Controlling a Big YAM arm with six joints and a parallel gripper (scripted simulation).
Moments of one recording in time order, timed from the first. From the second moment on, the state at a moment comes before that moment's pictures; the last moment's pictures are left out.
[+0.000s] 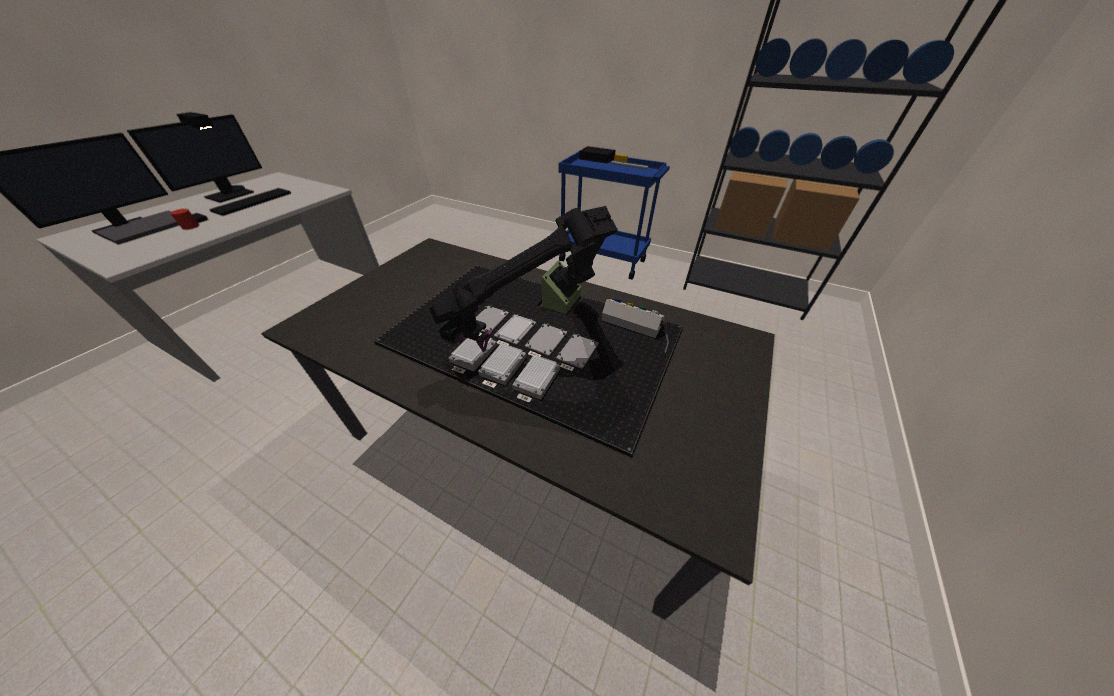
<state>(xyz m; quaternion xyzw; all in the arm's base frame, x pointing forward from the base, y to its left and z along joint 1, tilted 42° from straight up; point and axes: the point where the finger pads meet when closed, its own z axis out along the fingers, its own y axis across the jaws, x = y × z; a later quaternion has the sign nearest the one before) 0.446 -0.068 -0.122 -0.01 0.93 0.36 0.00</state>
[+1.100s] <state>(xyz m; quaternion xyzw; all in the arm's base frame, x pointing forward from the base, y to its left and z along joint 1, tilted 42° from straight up) 0.446 -0.087 -0.107 -0.01 0.93 0.36 0.00</state>
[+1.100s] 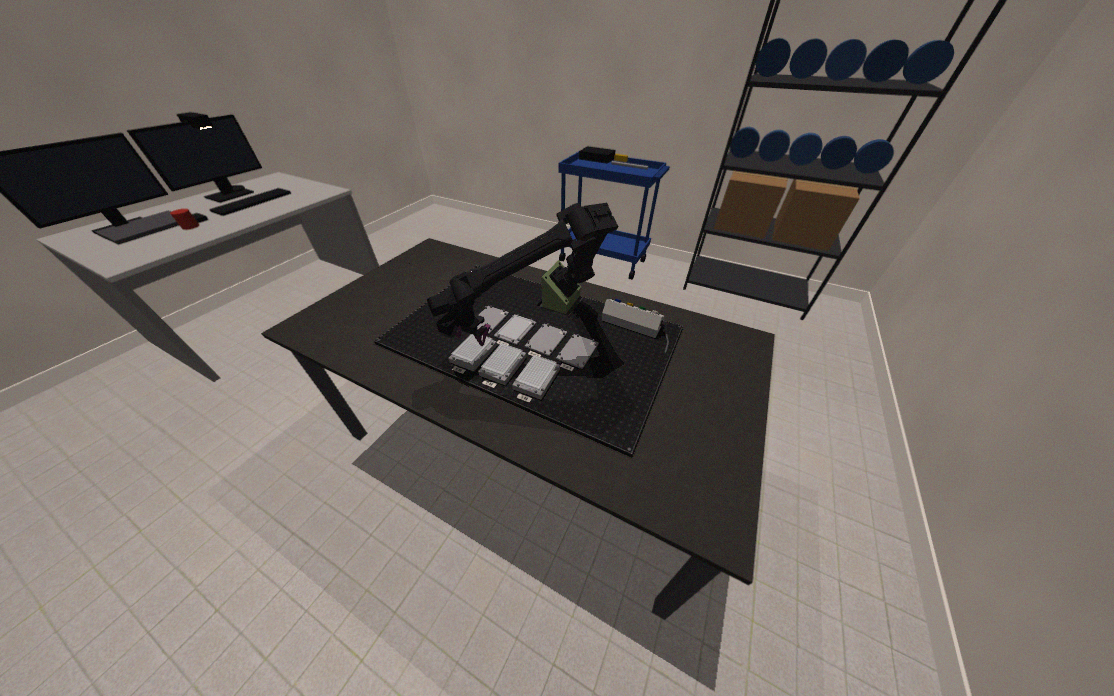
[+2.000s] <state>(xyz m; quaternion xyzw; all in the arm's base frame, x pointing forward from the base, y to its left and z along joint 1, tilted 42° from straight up) 0.445 -0.086 -0.105 -0.01 0.93 0.36 0.00</state>
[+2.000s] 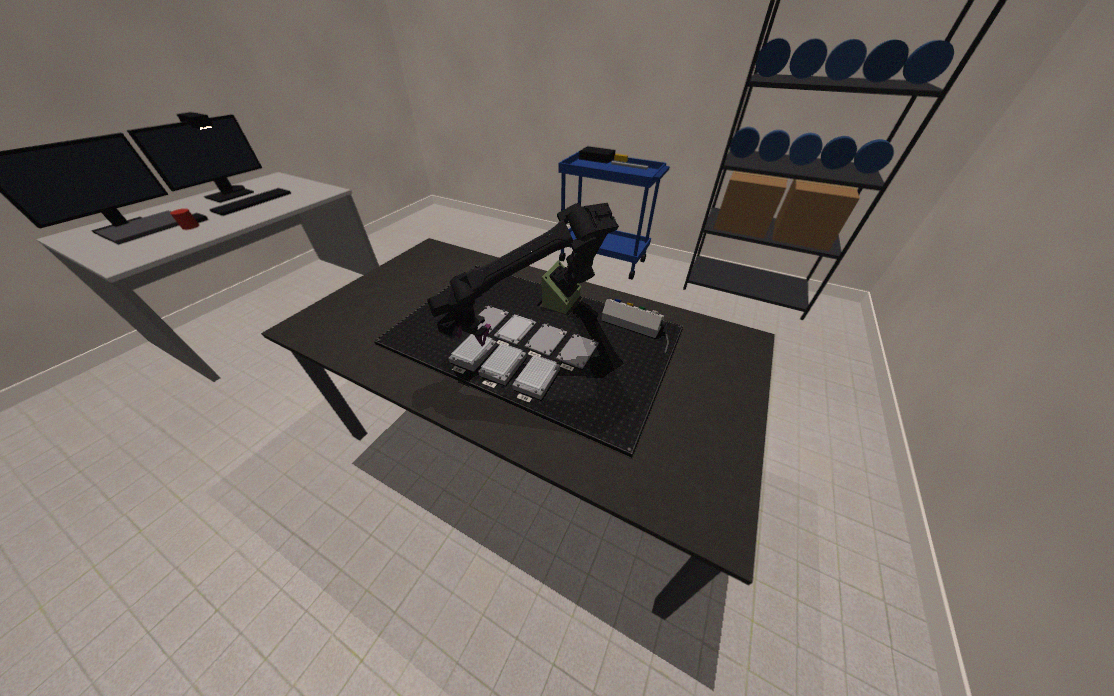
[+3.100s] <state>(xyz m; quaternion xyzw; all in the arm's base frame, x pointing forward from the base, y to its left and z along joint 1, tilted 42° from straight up) 0.446 -0.086 -0.104 -0.01 0.93 0.36 0.00</state>
